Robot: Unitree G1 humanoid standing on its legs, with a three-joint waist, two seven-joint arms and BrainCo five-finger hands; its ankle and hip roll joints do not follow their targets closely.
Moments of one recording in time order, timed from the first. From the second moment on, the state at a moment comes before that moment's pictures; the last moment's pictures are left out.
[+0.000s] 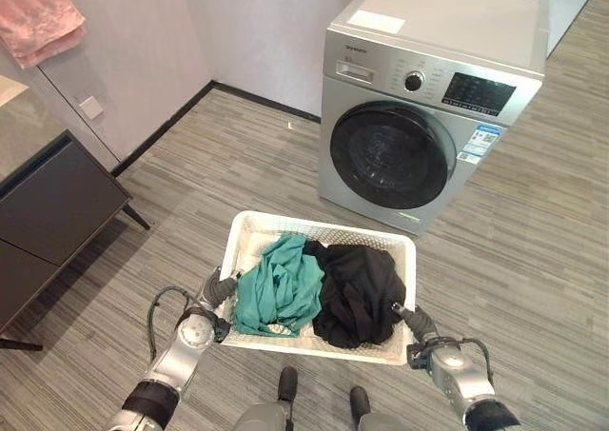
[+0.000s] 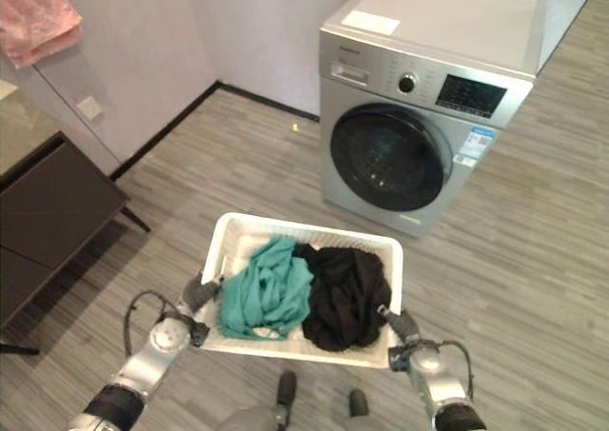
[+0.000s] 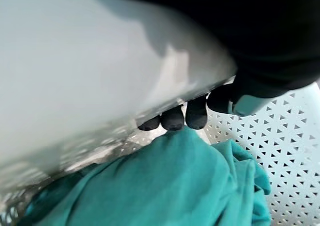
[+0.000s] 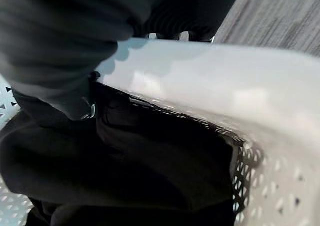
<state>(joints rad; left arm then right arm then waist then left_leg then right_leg) -0.11 0.43 -0.28 0.37 0.08 0.05 0.19 -0.06 -0.33 0.20 0.58 0.28 0.04 -0.03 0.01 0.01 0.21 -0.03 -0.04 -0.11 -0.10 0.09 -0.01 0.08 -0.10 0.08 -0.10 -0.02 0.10</state>
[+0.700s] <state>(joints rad) -0.24 0.49 -0.26 0.22 0.10 0.02 0.18 -0.04 -0.43 0.07 0.21 0.22 0.03 -0.03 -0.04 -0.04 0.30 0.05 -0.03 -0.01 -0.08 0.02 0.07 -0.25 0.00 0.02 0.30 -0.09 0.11</state>
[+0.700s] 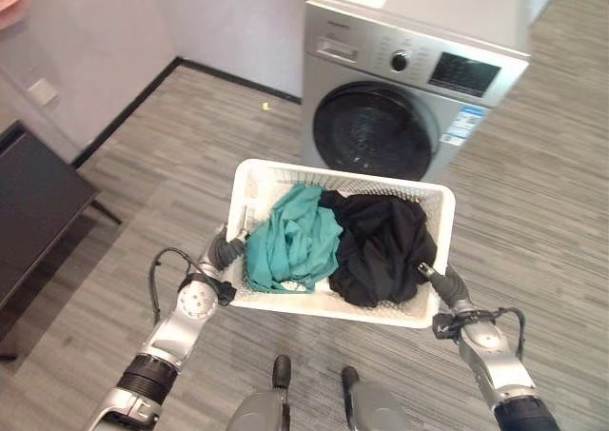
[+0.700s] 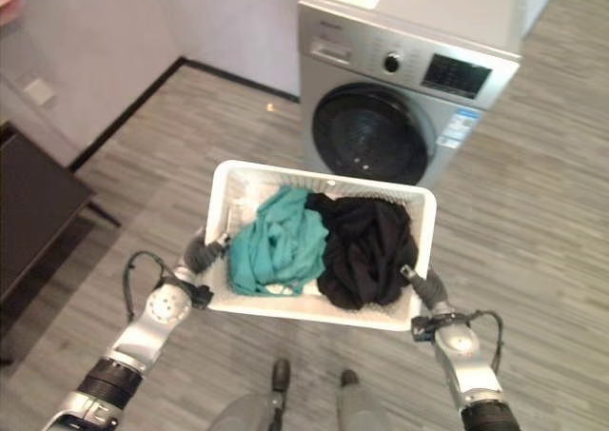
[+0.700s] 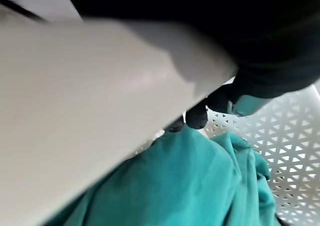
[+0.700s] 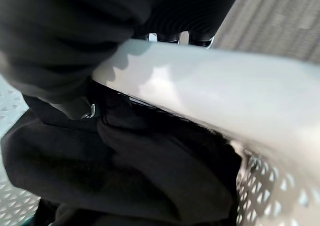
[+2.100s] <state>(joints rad) 0.04 0.40 -0.24 0.37 0.18 -0.01 0.29 0.03 -0.34 0.25 0.51 0.12 0.03 -0.02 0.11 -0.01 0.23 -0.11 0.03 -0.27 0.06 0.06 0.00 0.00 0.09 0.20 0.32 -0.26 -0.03</state>
